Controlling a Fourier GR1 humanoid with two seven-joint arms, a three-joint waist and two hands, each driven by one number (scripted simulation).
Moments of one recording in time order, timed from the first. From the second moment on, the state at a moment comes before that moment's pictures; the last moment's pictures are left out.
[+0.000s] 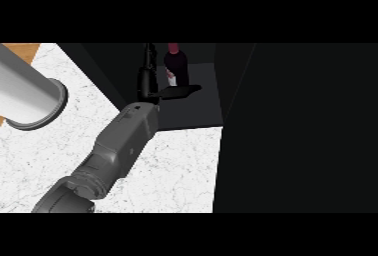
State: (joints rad) left arm -1.10 0.00 0.05 -0.09 0.41 0.39 -0.85; right arm -0.07 -0.01 0.16 -2.45 -0.08 0.13 0.59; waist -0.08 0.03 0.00
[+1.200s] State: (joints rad) left arm -1.05 0.00 -0.05 -0.16 0.53 0.22 -0.86; right arm -0.09 -0.01 0.18 -2.45 -0.07 0.10 0.61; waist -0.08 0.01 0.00
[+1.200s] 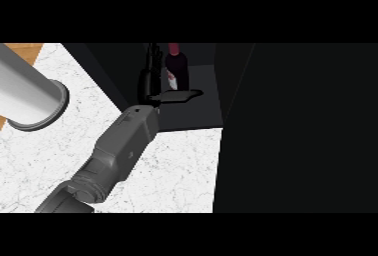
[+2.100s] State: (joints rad) left arm -0.60 0.00 -0.58 -0.84 0.74 0.56 -0.76; right arm -0.09 -0.03 0.14 -2.47 -0.03 0.07 0.64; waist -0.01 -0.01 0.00
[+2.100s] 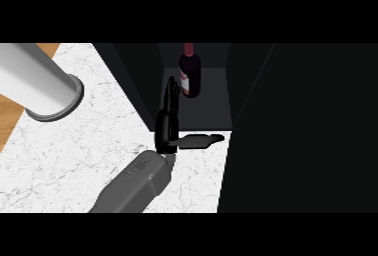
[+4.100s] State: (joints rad) left arm 0.19 0.54 -0.65 -2.02 0.58 0.52 -0.54; right arm 0.03 -0.03 0.30 -2.48 -0.10 0.19 0.71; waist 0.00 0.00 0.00
